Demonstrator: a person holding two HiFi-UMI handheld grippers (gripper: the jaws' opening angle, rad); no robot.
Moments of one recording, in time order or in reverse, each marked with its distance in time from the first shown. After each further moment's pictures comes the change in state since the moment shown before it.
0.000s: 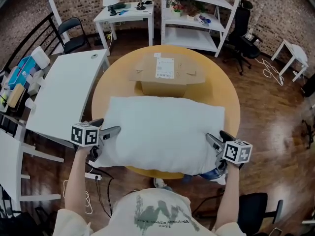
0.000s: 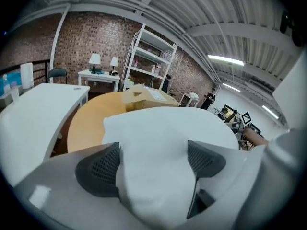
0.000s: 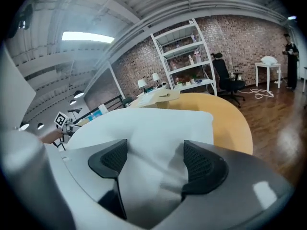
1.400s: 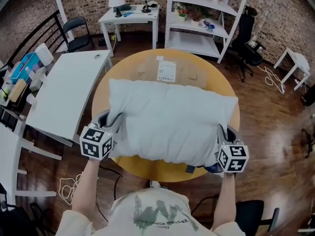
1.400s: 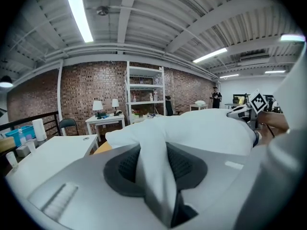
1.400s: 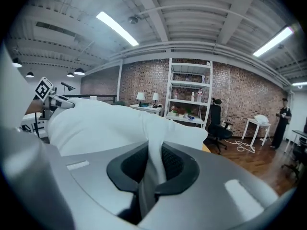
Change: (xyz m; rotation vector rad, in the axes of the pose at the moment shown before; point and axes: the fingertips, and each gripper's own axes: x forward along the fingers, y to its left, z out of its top) left arm -0.019 -0.066 0.078 0.288 -0.348 0.234; right arm -0.033 0.019 0.084 -0.404 -0.251 -0.259
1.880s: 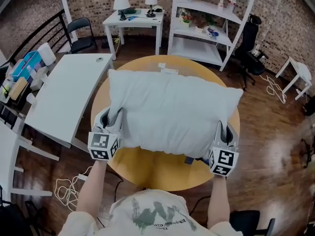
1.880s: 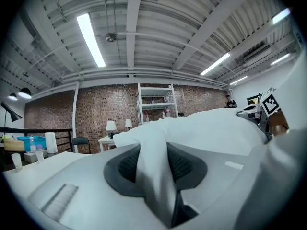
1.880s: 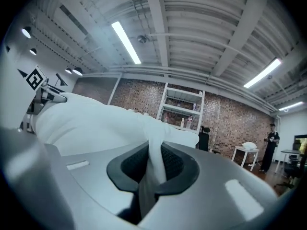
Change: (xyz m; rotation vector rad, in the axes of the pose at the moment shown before) left arm 0.025 0.027 0.030 0.028 -0.280 0.191; right arm 0.033 -0.007 0.053 -0.125 -0.304 -0.182
